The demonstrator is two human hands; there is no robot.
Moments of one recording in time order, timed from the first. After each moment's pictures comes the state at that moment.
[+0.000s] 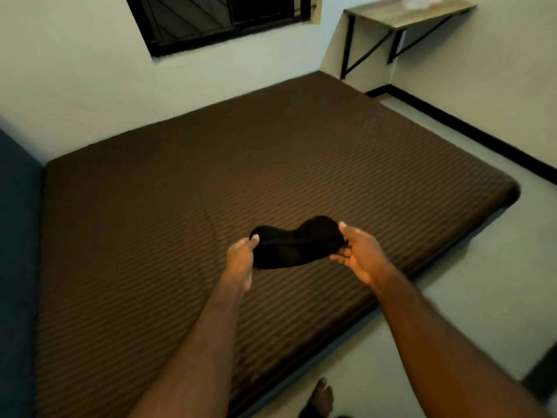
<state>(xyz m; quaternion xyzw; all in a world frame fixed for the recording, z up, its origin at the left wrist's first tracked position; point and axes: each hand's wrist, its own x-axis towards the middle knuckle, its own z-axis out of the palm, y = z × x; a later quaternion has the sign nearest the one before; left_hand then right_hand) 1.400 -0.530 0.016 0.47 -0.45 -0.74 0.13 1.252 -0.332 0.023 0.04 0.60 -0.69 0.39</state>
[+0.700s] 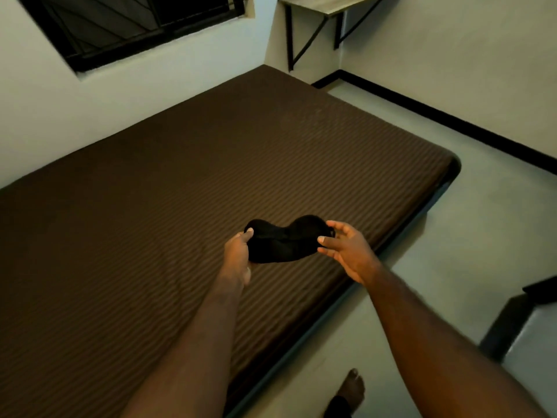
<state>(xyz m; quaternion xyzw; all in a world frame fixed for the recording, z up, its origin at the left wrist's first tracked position) 1.264 -0.413 0.024 0.45 -0.46 -0.76 0.10 1.153 -0.206 -0.001 0.03 0.59 -0.73 0.33</state>
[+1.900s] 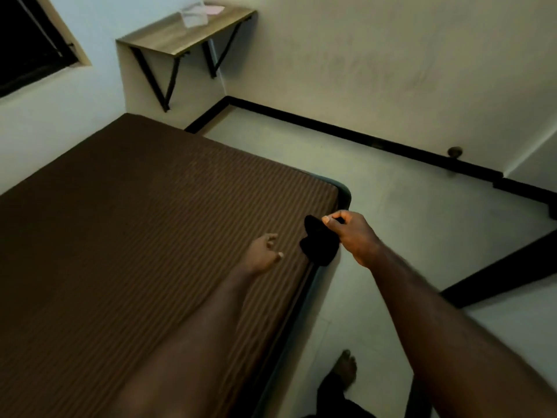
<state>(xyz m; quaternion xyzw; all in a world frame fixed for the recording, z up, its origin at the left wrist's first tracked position) 0.811 -0.190 0.000 0.15 -0.83 -0.49 -0.19 0.771 0.032 0.029 0.06 0.77 -0.61 0.14</state>
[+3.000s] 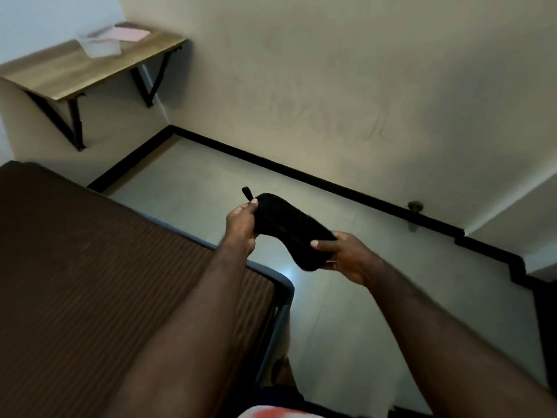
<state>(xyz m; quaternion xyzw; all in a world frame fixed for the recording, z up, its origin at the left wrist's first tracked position) 0.295 0.023 0.037 0.30 -0.51 -0.80 -0.03 0.345 0.244 0.034 0.14 0.64 -0.71 0.26</state>
